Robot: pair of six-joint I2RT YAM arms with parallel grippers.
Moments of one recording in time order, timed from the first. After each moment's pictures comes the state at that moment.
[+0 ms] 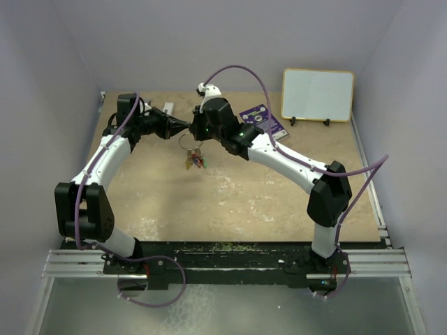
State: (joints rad) left arm -0.07 1.54 1.22 -0.27 0.75 -1.40; right arm 0.84 1.86 1.71 -0.26 0.16 0.44
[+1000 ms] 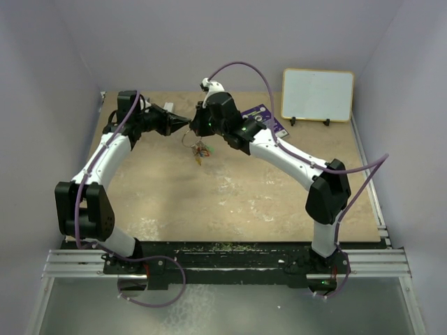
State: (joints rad) left arm -0.08 1.55 1.26 -0.27 0.72 -1.43; right arm 0.80 1.88 1.75 -0.28 0.09 0.49
